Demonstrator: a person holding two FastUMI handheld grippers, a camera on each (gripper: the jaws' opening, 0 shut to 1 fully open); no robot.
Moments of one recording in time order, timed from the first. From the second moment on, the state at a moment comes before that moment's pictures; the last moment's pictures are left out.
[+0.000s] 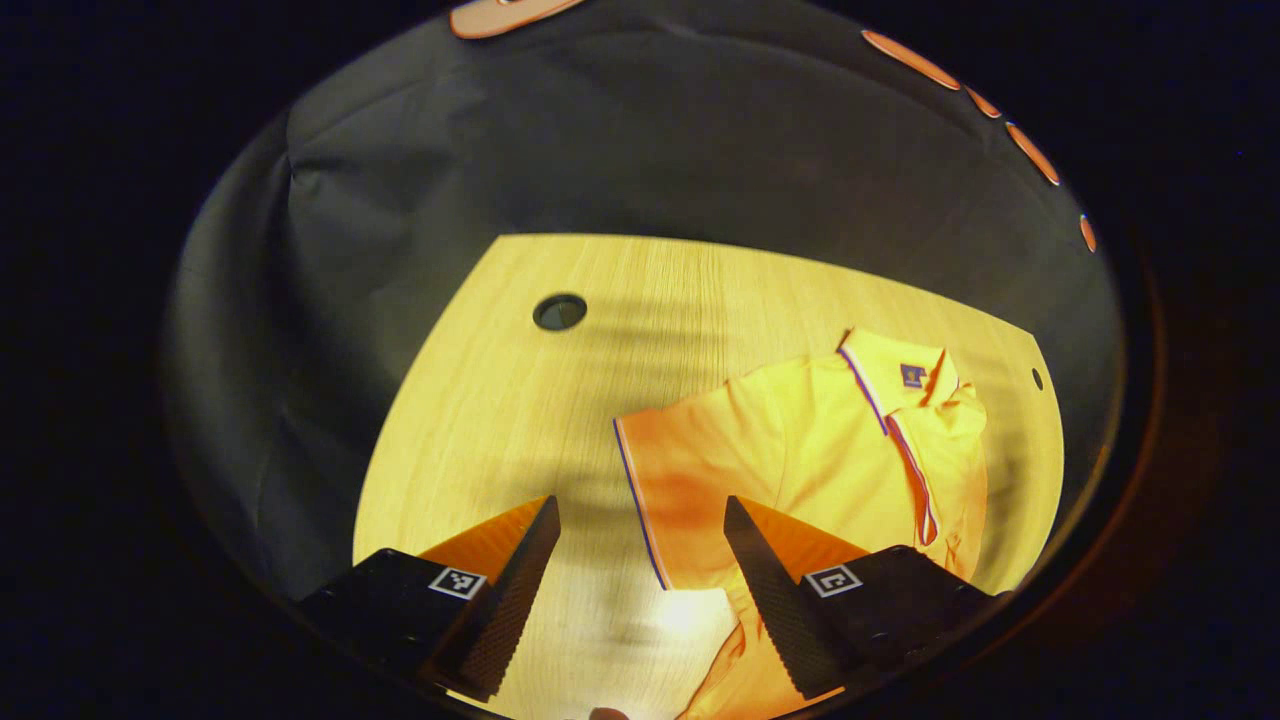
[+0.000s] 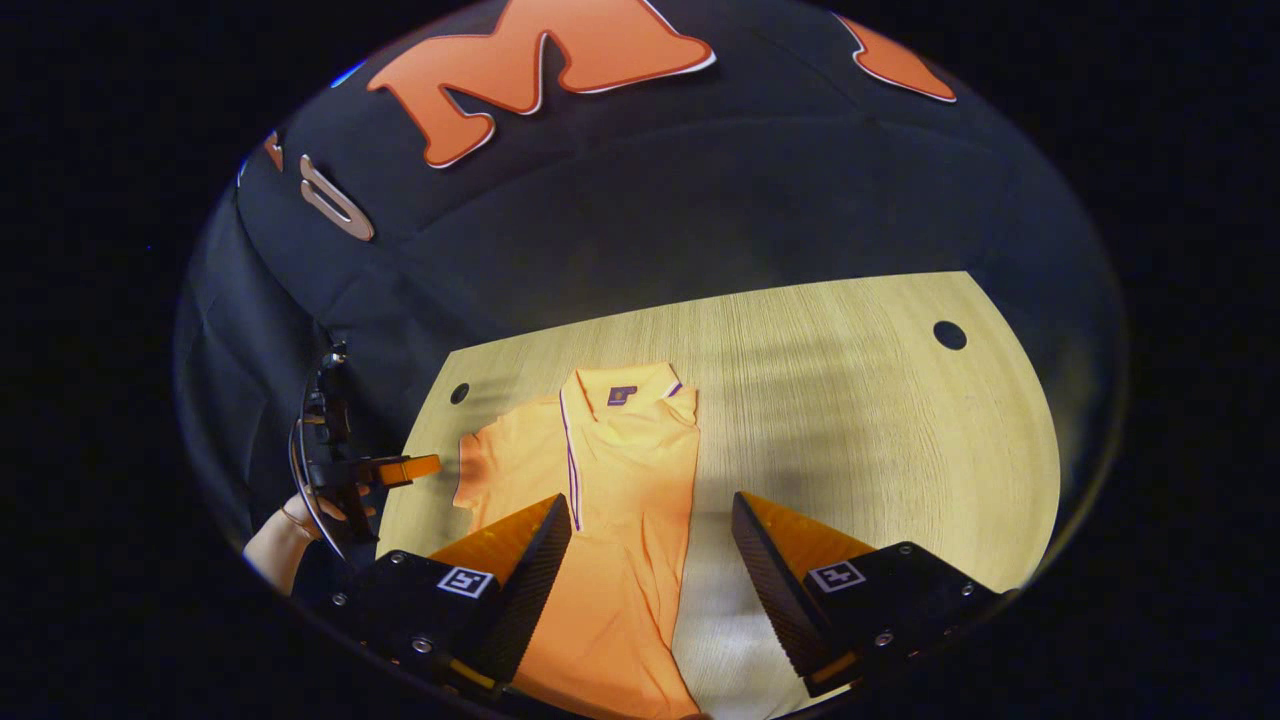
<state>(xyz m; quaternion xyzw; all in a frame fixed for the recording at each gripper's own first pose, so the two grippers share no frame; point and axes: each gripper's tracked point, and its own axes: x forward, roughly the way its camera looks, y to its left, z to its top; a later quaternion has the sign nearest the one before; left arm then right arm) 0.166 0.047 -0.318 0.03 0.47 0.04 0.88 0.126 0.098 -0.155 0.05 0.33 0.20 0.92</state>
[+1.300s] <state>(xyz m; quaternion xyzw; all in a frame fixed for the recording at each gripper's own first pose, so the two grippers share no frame) 0.176 0.034 -0.335 -0.01 0.49 0.05 0.87 0.113 0.049 -0.203 0.11 0.37 0.18 0.90</state>
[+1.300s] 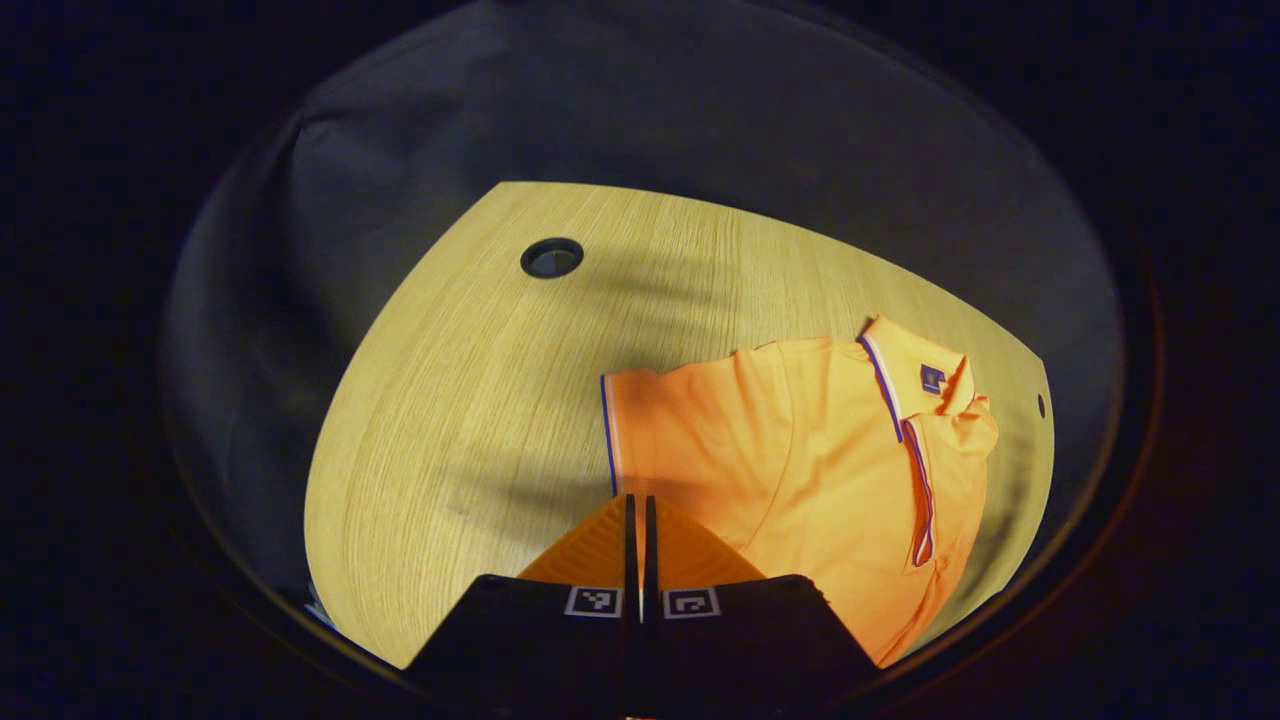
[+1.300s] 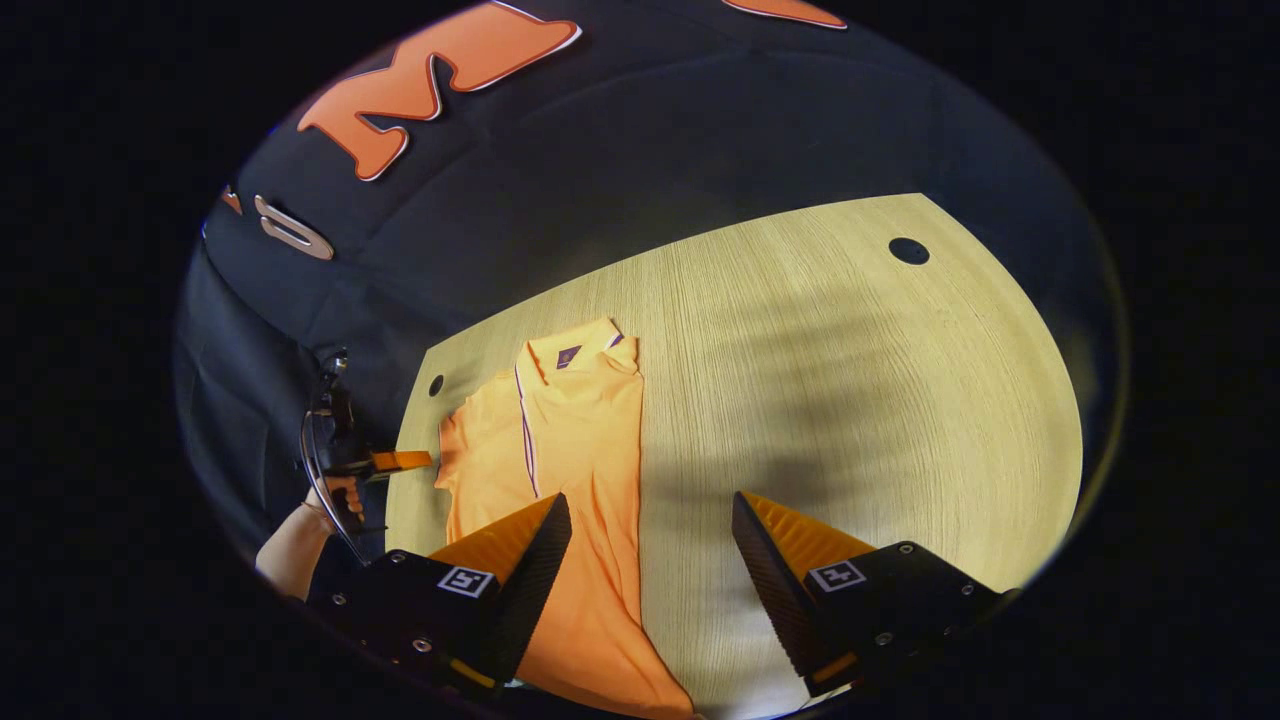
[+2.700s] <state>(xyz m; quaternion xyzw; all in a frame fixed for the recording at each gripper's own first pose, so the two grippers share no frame) 0.193 0.034 -0.377 -0.02 0.56 0.07 0.82 0.110 0.056 -0.224 0.14 0.40 0.18 0.89</state>
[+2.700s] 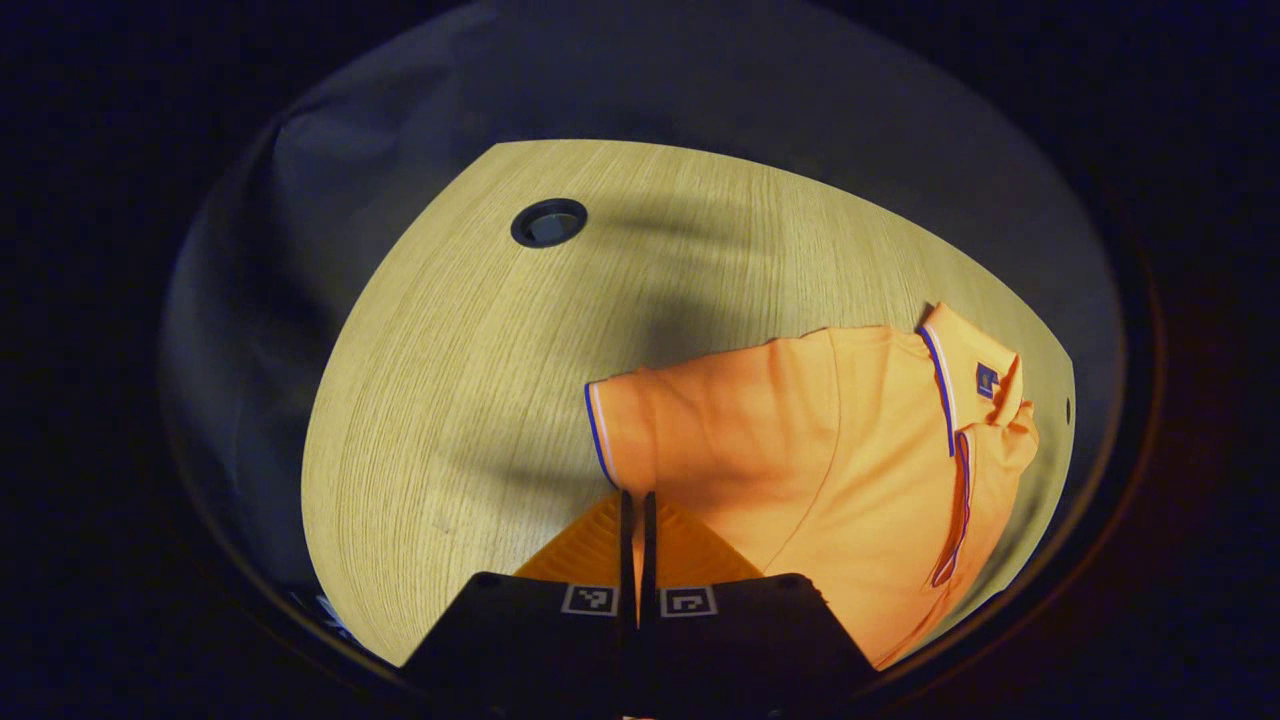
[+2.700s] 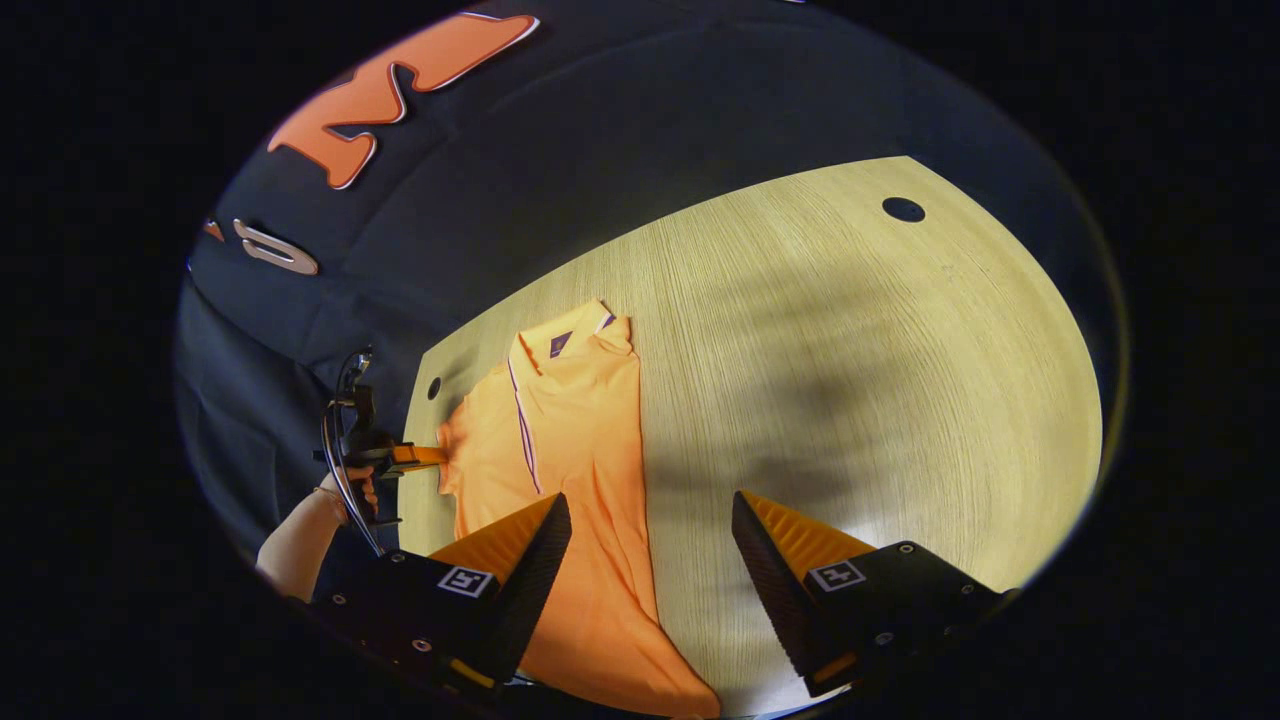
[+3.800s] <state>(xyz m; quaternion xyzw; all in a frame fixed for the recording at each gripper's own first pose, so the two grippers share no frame) 0.174 -0.160 -0.303 -0.01 0.52 -0.08 0.85 0.073 0.004 -0.194 0.15 0.35 0.19 0.90</state>
